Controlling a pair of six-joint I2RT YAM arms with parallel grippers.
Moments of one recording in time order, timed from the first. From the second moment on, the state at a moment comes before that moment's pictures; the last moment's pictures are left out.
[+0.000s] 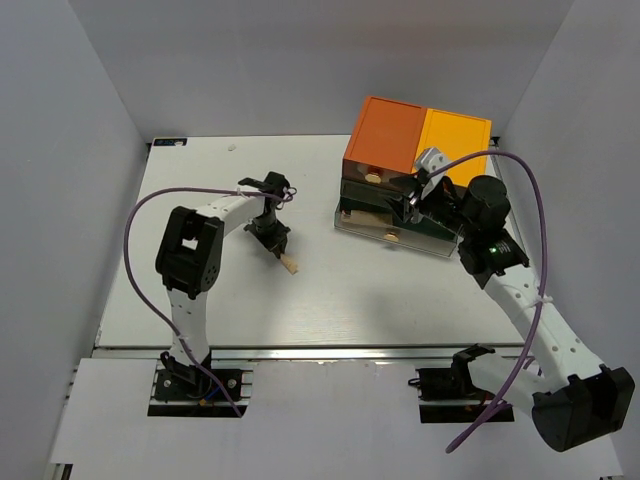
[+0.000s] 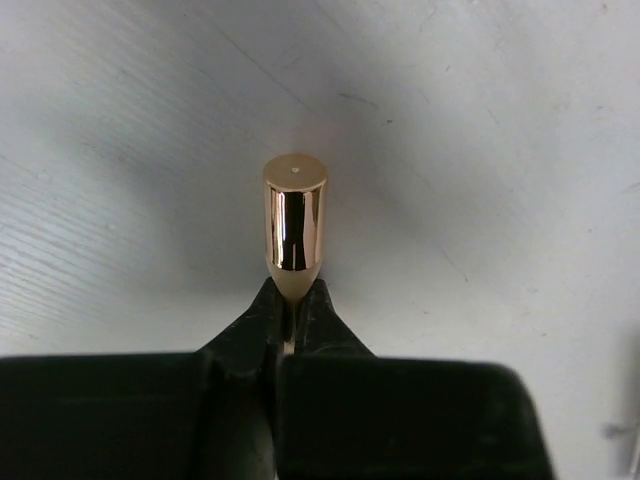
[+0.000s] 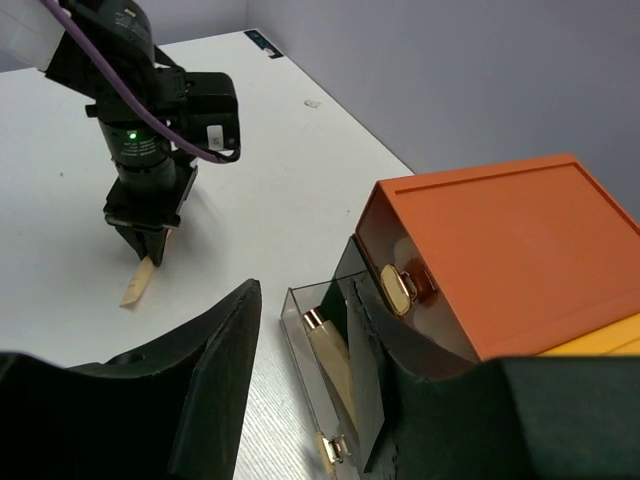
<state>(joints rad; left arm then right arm) -0.41 2.06 1.50 -0.93 -0.07 -1.15 0.36 1.02 0.94 0.06 -0.56 -0.25</state>
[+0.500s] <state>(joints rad) -0.55 1.86 1.12 0.27 0.33 -1.24 0.26 0.97 0.88 0.08 -0.57 -0.19</state>
